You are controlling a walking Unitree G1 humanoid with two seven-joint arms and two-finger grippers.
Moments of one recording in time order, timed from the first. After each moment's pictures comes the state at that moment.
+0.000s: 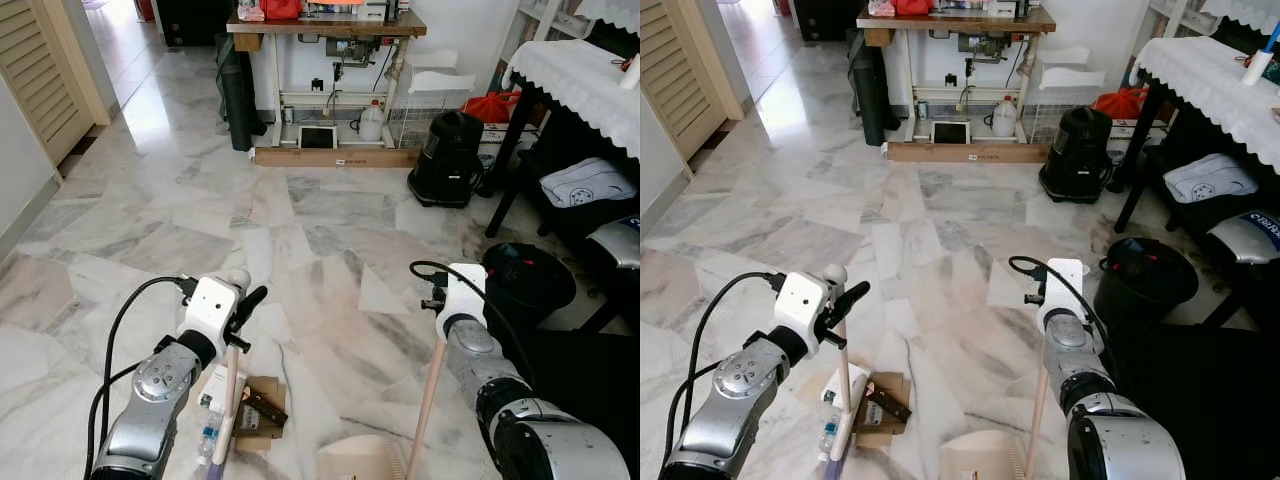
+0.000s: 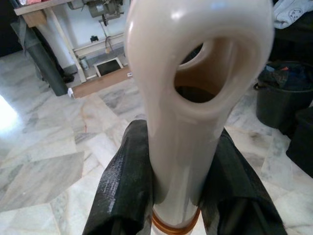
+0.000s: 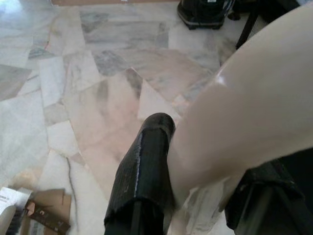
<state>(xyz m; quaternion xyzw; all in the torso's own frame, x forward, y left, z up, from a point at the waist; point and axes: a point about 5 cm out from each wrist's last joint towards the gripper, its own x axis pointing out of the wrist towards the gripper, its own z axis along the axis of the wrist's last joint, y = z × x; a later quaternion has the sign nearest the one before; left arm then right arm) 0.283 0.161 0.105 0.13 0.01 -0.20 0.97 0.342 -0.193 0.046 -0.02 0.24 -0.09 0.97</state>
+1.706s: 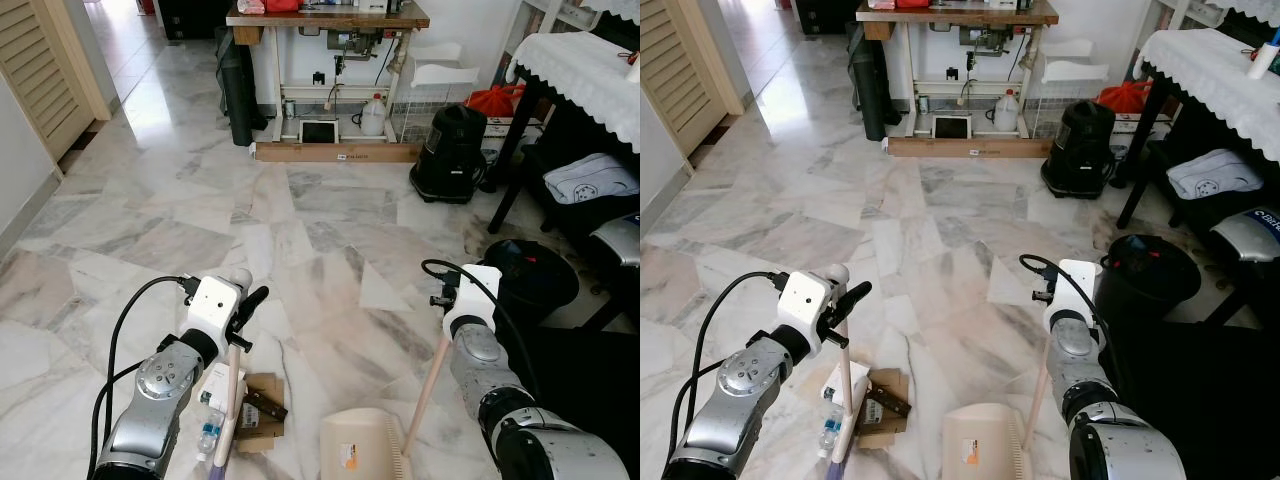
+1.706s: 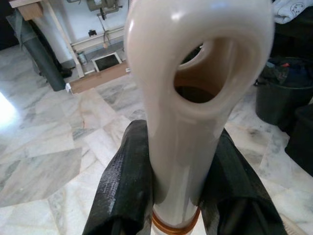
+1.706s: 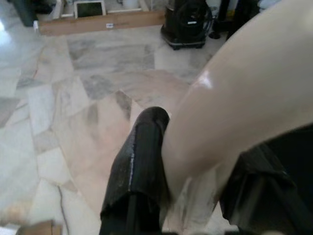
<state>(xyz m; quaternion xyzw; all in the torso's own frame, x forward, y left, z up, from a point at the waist) 0.285 0.161 0.105 0.13 0.01 -0.21 0.97 0.335 -0.195 0.046 -0.02 0.17 -0.11 0.98</state>
